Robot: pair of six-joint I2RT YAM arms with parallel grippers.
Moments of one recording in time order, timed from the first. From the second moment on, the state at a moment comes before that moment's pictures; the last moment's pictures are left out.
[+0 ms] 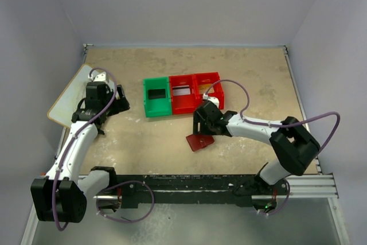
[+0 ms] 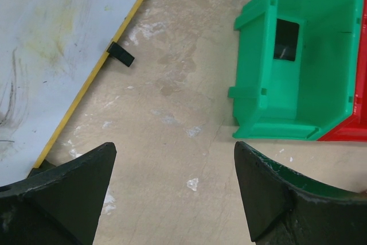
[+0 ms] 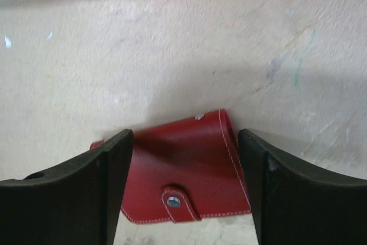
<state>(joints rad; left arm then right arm) -0.04 1.04 0.80 -0.49 -0.04 -0.36 0.77 1.56 0.82 -0.30 0.21 0.71</state>
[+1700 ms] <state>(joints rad) -0.78 1.54 0.66 0.11 0.09 -0.68 0.63 1.55 0.75 -0.11 -0.11 0.71</state>
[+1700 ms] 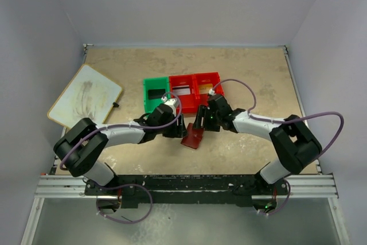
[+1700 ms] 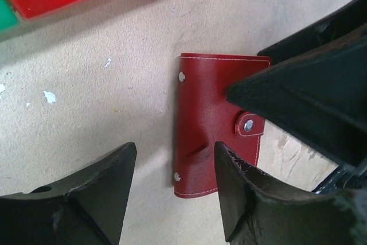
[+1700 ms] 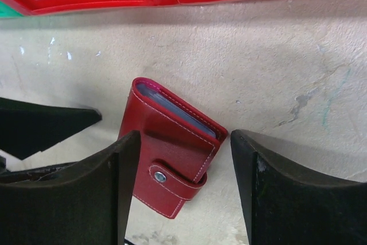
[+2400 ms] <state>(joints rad) -0.80 1.51 0.56 0.22 0.08 -0.75 0.79 1.52 0.90 -0.45 0.17 0.89</state>
